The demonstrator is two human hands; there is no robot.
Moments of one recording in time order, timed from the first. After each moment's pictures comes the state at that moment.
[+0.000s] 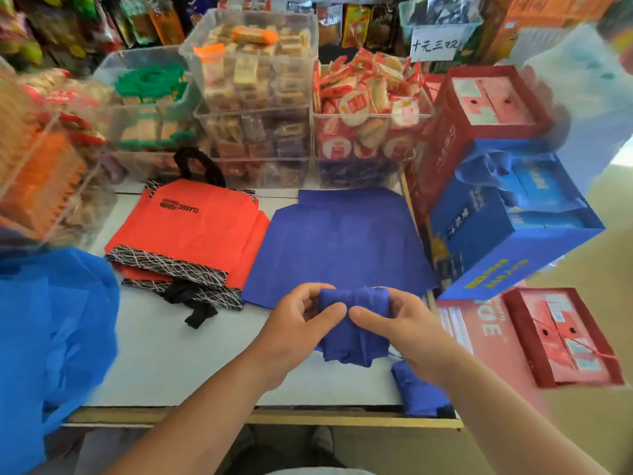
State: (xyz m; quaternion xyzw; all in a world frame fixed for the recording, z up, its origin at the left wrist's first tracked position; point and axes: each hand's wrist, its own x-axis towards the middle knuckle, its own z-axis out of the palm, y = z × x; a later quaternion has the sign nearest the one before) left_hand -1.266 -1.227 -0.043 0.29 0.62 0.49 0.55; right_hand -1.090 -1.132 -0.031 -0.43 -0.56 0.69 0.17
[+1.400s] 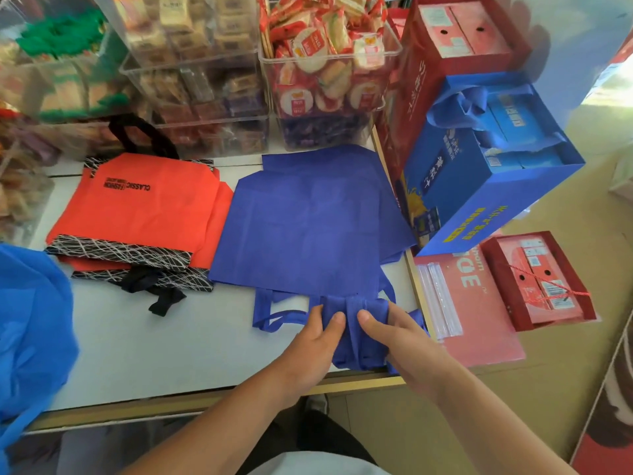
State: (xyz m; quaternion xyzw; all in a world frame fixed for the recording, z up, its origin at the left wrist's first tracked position) left_hand -1.196 -1.233 -0.106 0.27 0.62 0.34 0.65; right_hand -1.034 -1.168 -0.109 -0.49 -0.40 0.76 0.16
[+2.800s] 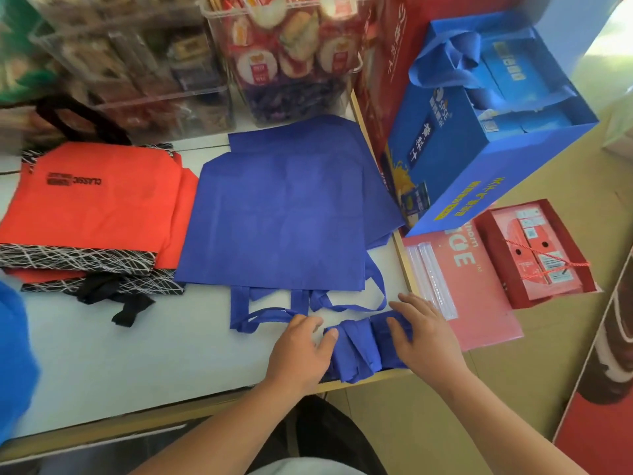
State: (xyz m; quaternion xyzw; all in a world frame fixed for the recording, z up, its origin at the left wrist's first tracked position) left_hand -1.182 -1.224 -0.220 0.47 0.77 0.17 0.41; right_hand -0.952 -1.149 -0.214 -0.59 -0.76 0.27 0.06
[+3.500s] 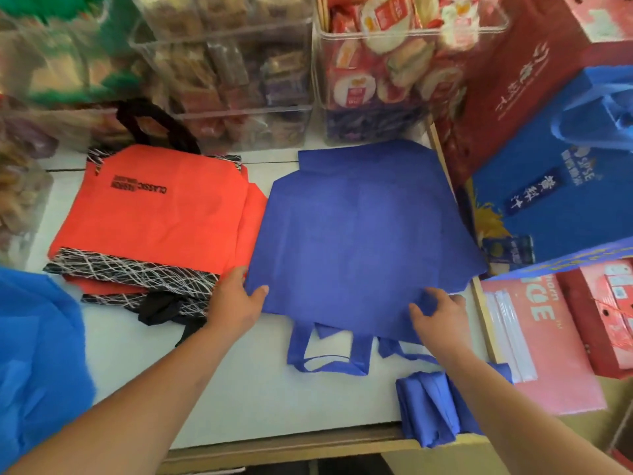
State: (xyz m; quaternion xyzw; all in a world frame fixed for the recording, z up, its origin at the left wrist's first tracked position) left_hand -1.455 -1.165 -0.259 0.33 0.85 0.23 0.33; right_hand -1.102 -1.063 -0.233 -0.74 -0.57 0.35 0.05
